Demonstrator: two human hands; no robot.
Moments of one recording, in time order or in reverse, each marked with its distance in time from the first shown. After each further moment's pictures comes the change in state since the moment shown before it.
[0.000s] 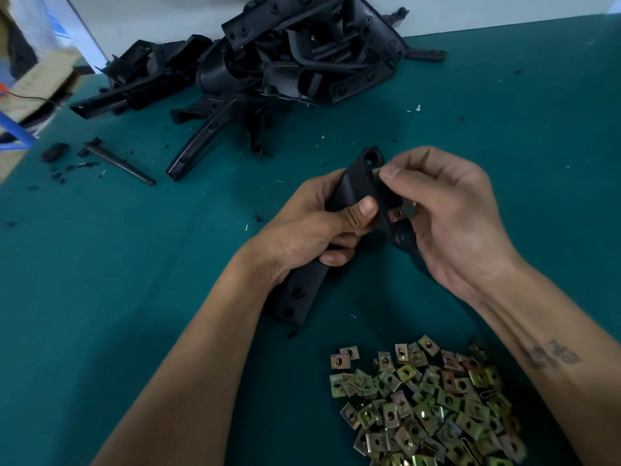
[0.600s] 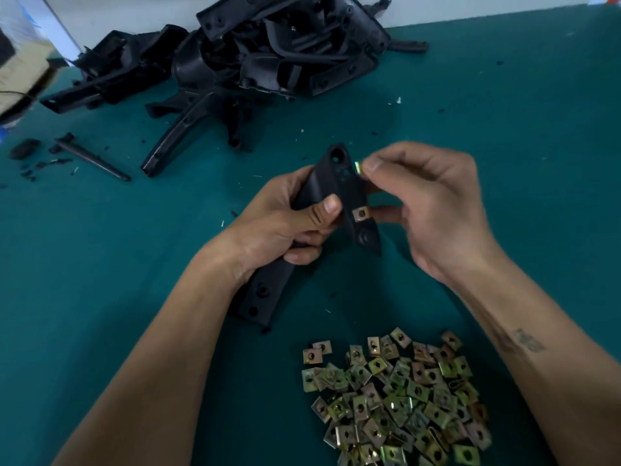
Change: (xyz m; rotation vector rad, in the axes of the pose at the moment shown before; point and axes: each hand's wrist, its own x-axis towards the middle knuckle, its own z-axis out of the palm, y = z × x) left_hand -0.005 -0.003 -0.008 -0.047 0.001 -0.004; right_hand 0.003 -0.004 -0.010 -0.126 -0.042 -0.099
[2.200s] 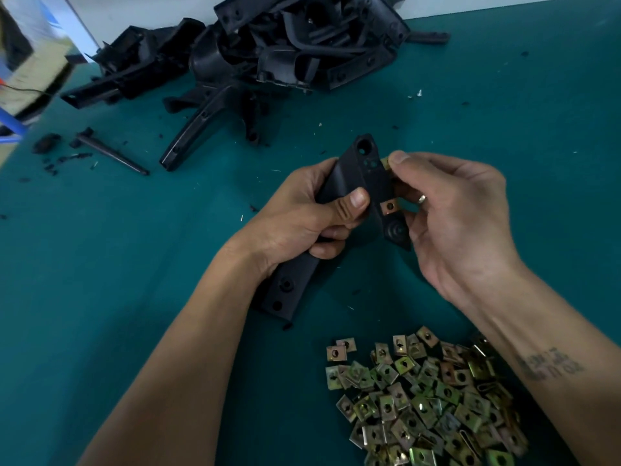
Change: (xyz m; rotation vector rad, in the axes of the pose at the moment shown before) left_hand 0.001 0.003 0.005 0.052 0.012 -0.004; right_hand -0.015 0.001 0.025 0.148 0.260 0.140
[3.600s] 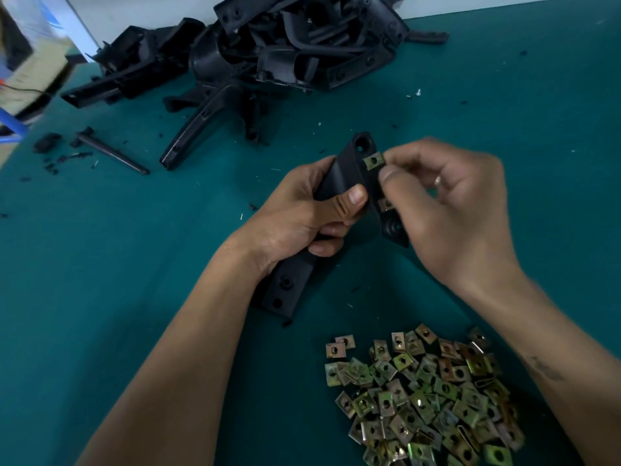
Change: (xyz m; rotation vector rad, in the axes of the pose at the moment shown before) left_hand -0.001 0.000 0.001 -0.018 0.004 0.029; right_hand 0.003 0.002 -0.014 -0.630 -0.117 -0.539
